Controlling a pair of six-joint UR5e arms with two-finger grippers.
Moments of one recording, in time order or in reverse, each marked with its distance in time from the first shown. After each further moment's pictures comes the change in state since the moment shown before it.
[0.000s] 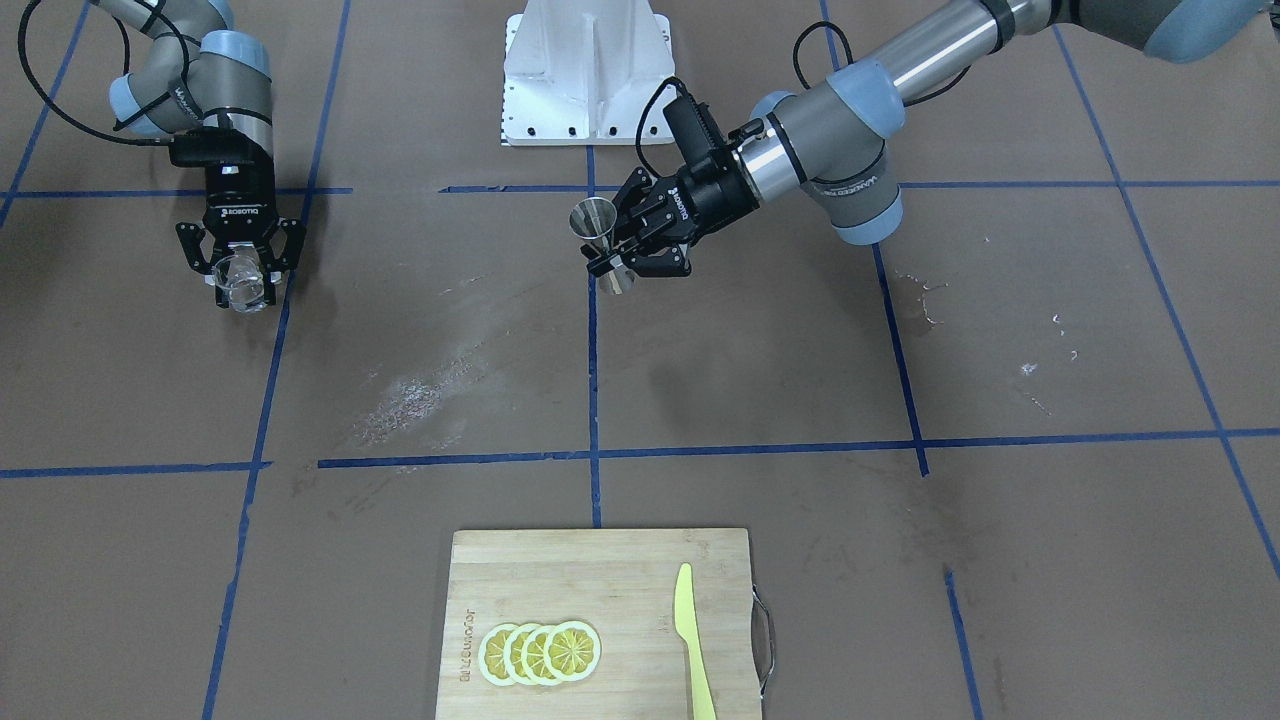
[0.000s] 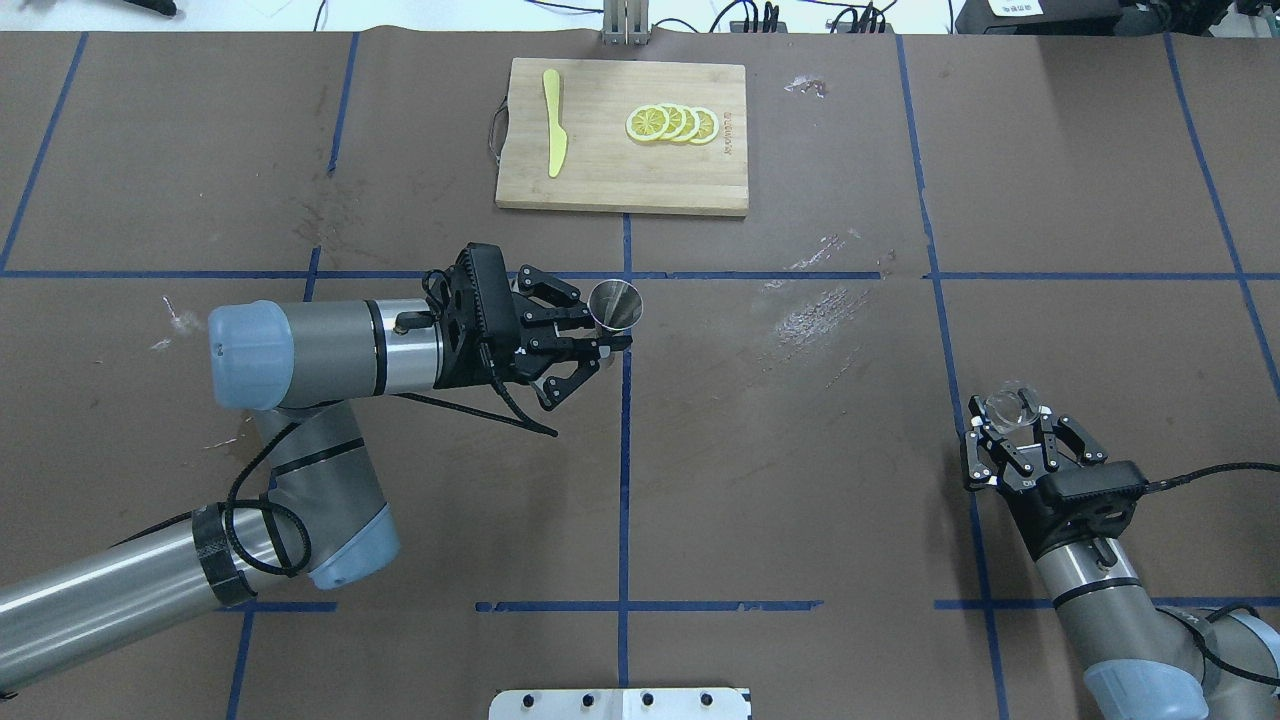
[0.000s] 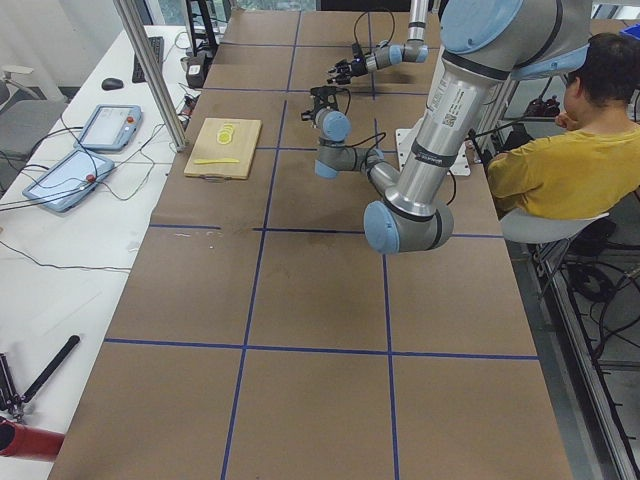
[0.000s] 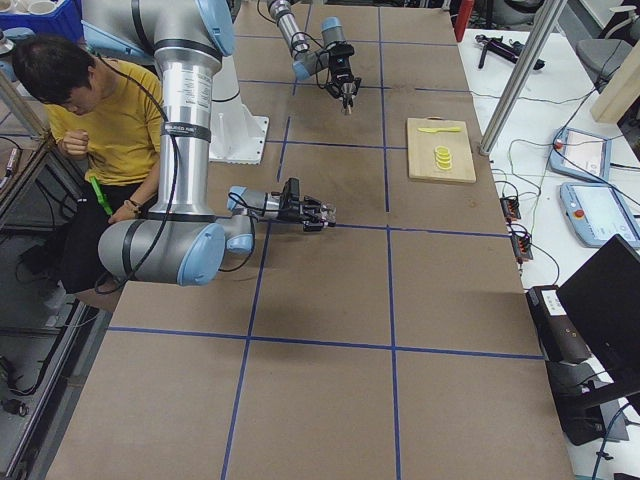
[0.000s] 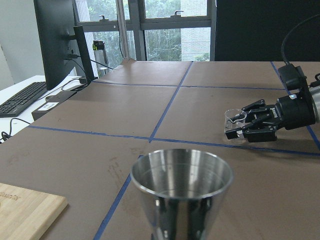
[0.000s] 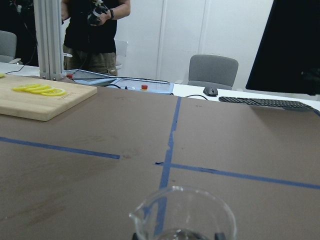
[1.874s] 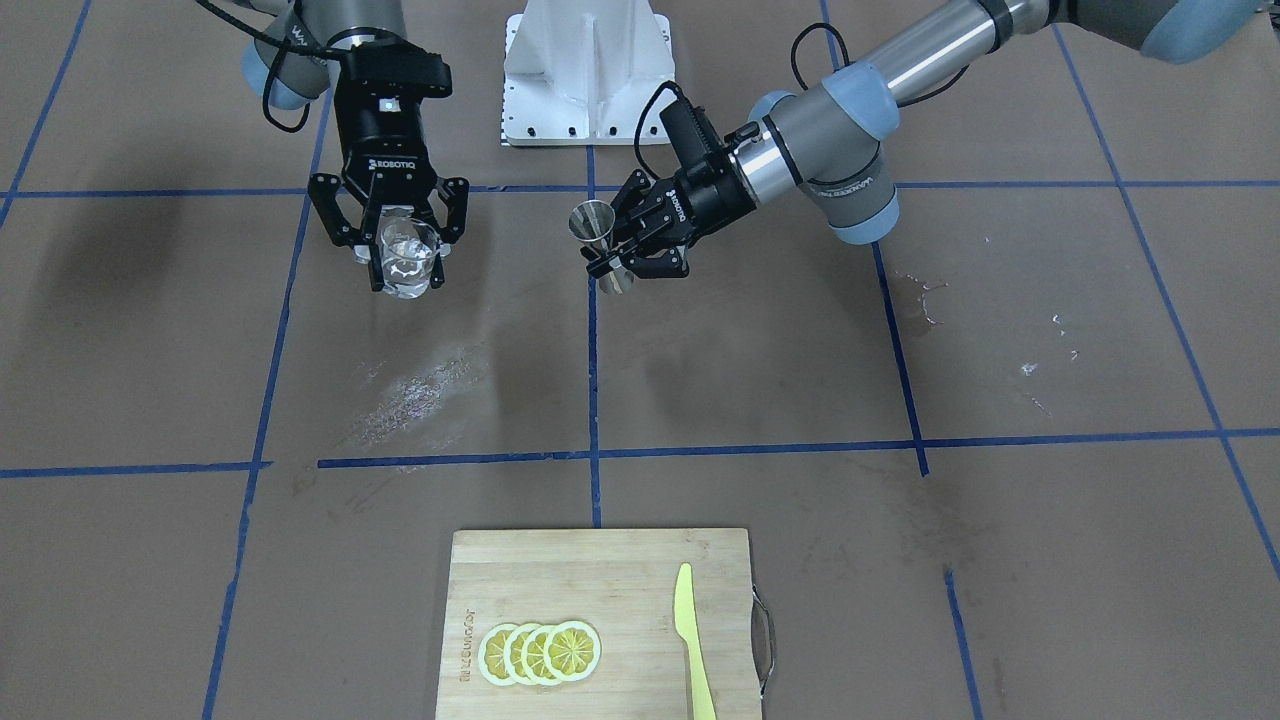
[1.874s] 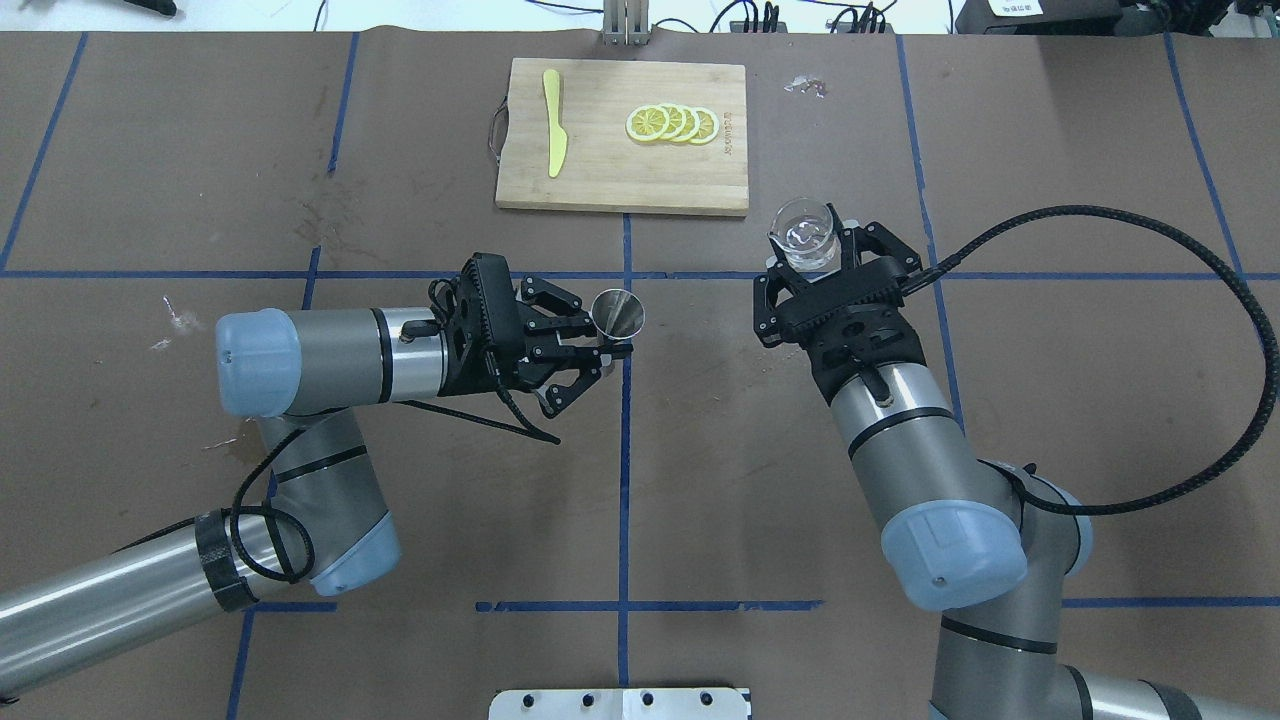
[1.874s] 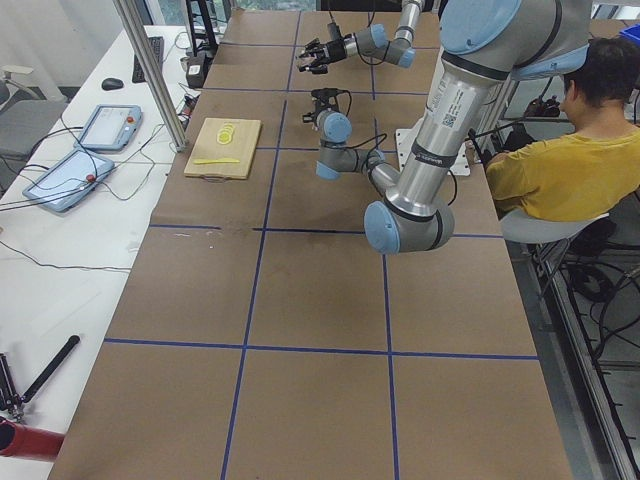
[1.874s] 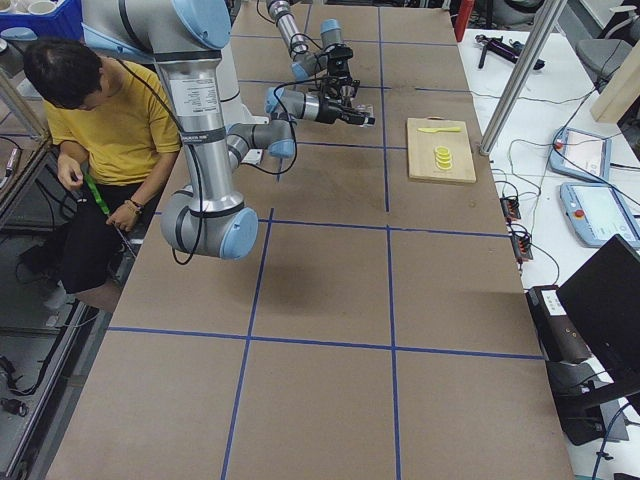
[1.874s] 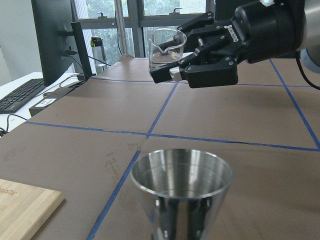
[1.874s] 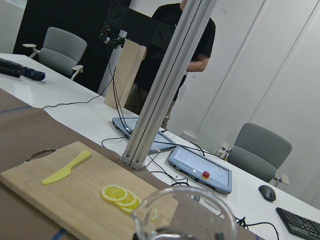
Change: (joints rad) left arm 0.012 0.001 0.008 0.008 0.005 0.003; right arm 0.210 0.453 0.287 -0.474 0.236 -0.566
